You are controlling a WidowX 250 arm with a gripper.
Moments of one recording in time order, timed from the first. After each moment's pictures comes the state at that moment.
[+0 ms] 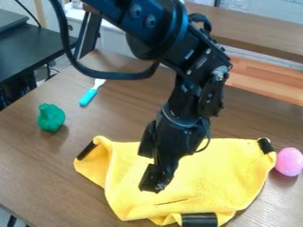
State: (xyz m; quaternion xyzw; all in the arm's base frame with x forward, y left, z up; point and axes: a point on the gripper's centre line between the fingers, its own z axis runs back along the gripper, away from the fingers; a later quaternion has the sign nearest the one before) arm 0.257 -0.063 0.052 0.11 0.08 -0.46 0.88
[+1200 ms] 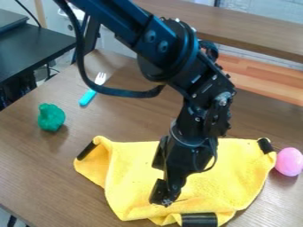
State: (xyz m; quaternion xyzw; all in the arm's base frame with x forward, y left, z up) arm 0.263 -0.079 0.029 0.10 0.05 -0.52 0.85
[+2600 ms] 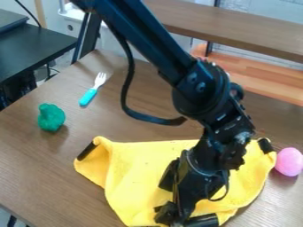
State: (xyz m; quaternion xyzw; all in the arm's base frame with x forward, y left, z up) arm 0.263 -0.098 -0.010 0.12 0.09 -0.53 0.83
